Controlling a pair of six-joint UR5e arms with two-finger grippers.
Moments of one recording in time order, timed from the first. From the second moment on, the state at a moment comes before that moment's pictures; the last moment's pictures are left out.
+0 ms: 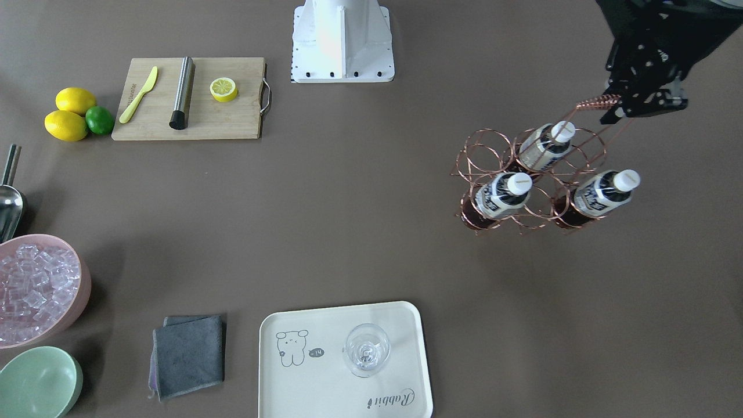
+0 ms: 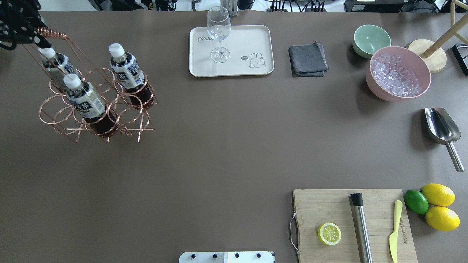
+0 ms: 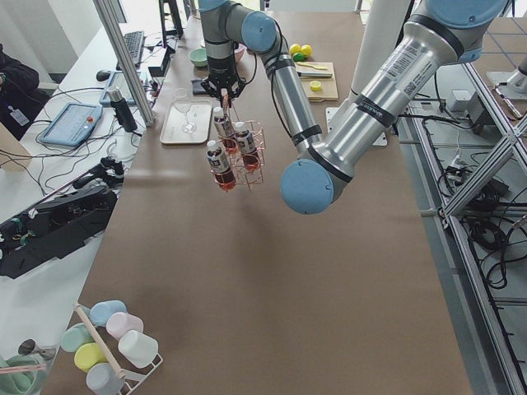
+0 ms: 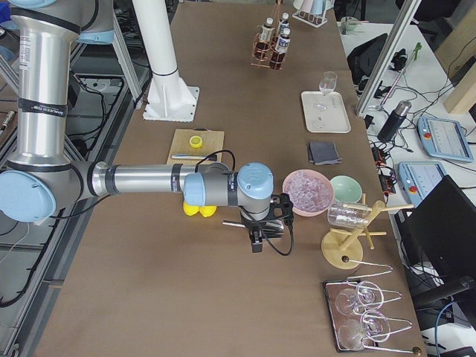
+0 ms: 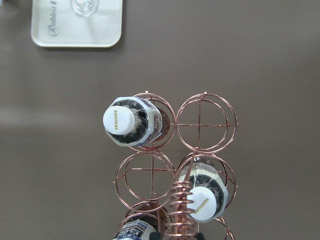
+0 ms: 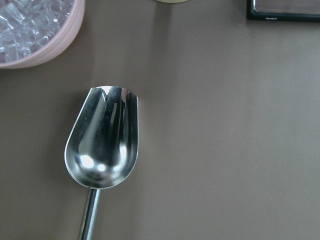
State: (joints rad) left arm -1.19 -2.23 -2.06 -0.87 -2.32 0.97; right arm 1.57 -1.71 1.76 -1.56 2.36 -0.10
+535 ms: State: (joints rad) left arm -0.94 -2.35 -2.06 -0.95 -2.28 0.71; right arm 1.37 -1.59 1.85 -1.56 2.36 0.17
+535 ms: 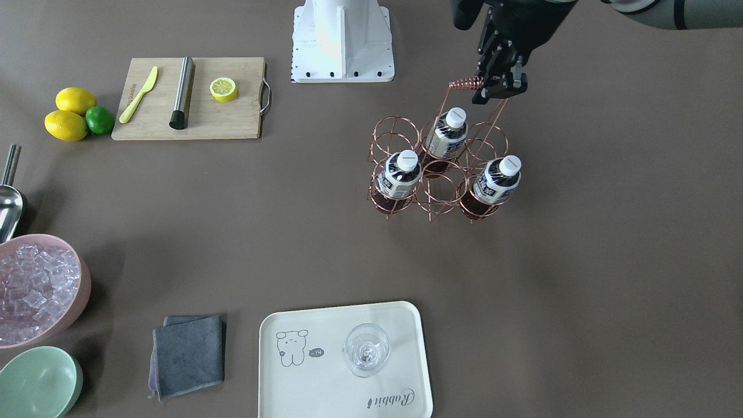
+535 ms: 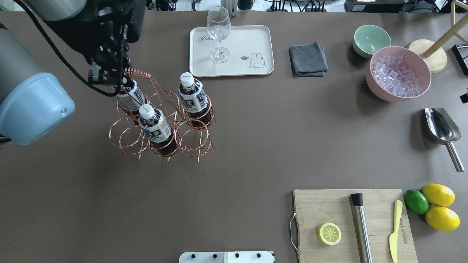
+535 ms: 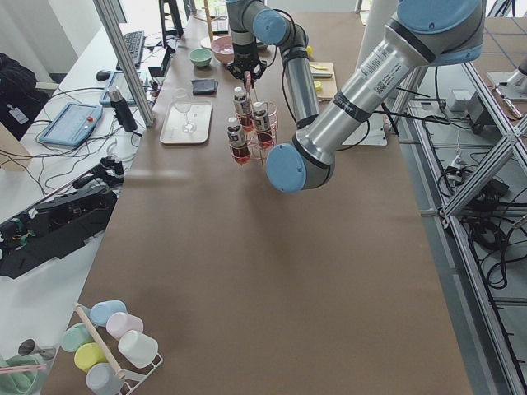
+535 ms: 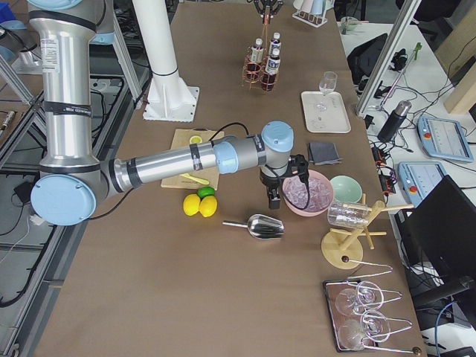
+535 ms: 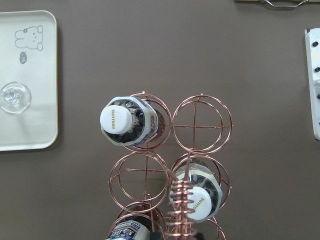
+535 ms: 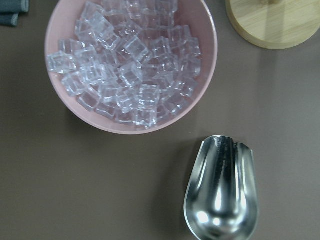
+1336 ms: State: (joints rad) left arm -0.73 -2.49 -2.02 -1.00 -2.17 0.46; right arm 1.05 -1.33 1.93 -1.67 2.39 0.85
